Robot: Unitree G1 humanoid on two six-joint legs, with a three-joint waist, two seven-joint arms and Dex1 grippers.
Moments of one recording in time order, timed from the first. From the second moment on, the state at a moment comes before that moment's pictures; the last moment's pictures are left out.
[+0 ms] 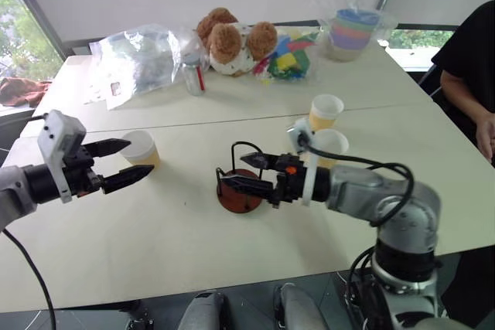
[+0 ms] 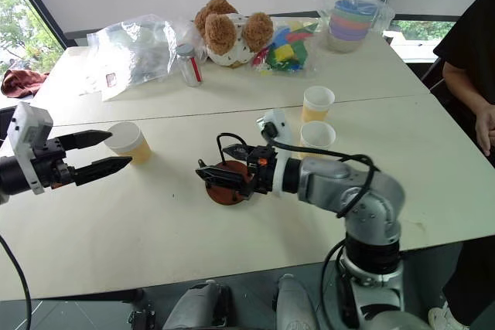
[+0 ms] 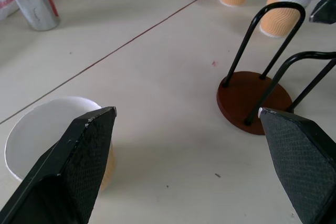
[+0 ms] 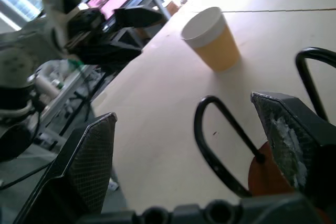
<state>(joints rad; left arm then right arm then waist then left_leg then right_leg) -0.09 1.00 0.48 -0.34 -0.81 0.77 -0.90 -0.60 -0.35 -0.15 -0.55 1.03 1.38 0.49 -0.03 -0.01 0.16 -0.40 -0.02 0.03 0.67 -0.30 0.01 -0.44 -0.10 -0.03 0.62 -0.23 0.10</state>
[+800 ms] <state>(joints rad) -0.18 1.05 0.39 -0.61 -1.02 0.93 -0.87 -0.95 -0.92 0.38 0.51 0.15 0.29 1.48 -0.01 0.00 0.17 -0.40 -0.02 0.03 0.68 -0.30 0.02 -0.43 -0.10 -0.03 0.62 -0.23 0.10</state>
